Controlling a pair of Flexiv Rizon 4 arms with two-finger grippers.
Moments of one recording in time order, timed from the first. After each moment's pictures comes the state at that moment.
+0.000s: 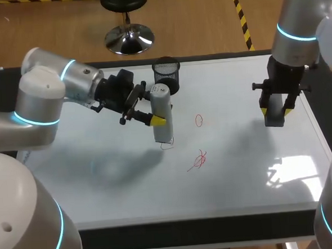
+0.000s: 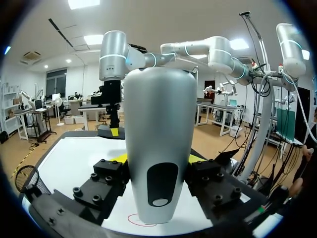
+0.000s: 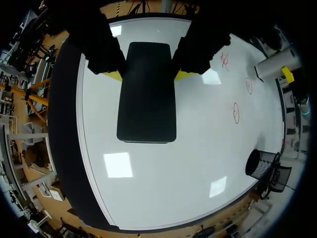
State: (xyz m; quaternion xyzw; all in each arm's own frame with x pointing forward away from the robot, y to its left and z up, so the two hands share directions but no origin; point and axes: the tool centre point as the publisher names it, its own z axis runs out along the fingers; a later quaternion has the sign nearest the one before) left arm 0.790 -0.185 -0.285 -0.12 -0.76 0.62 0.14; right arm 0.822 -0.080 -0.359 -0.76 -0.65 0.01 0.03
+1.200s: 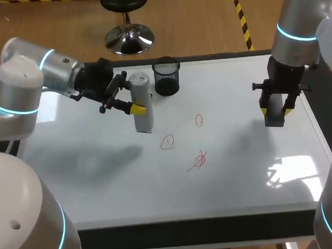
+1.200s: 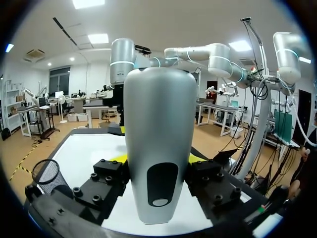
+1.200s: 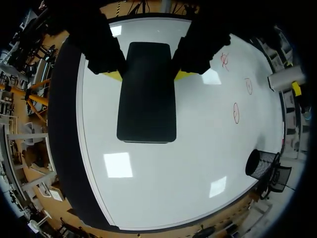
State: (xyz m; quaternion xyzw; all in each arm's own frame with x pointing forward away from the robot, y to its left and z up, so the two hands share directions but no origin) left arm 0.823 -0.135 -0.266 -0.11 -0.77 0.62 0.13; right arm 0.822 -0.080 -0.359 -0.76 -0.65 0.01 0.03
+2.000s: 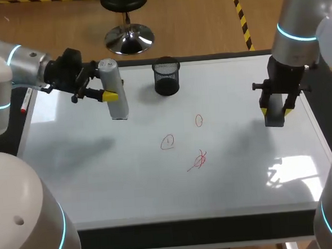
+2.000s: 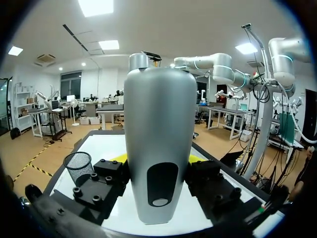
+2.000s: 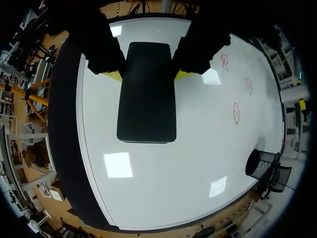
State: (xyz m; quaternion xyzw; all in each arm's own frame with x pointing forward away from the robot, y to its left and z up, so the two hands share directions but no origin) left arm 0.864 -0.061 -0.250 -0.08 -0.76 0.64 0.09; right arm 0.822 -0.080 -0.359 -0.76 -0.65 0.01 0.03
